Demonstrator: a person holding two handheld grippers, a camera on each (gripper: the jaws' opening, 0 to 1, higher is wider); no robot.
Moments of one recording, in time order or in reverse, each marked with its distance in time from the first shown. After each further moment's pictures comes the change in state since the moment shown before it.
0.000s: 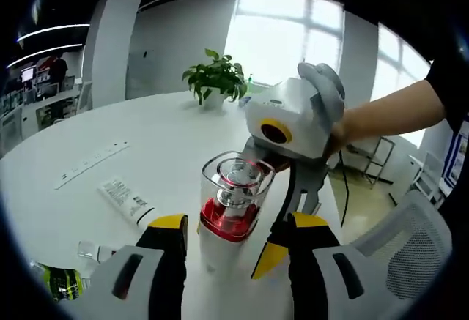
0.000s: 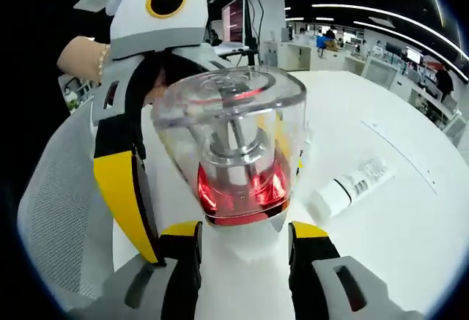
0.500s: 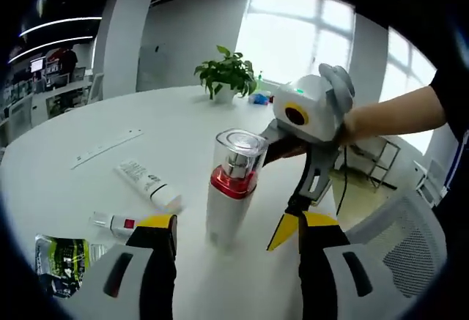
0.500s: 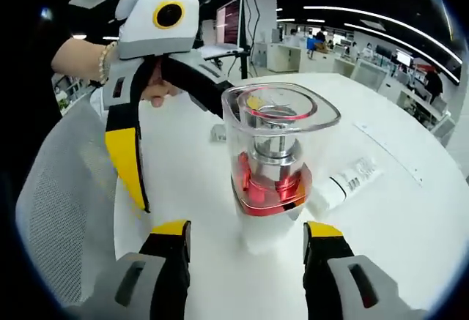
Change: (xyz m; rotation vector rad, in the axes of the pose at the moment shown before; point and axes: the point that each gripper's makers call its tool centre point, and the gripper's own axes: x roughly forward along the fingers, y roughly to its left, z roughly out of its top) left arm -0.045 0.002 -0.022 -0.047 0.024 0.064; right arm -0.012 0.010 -0.001 0.012 -0.007 -0.117
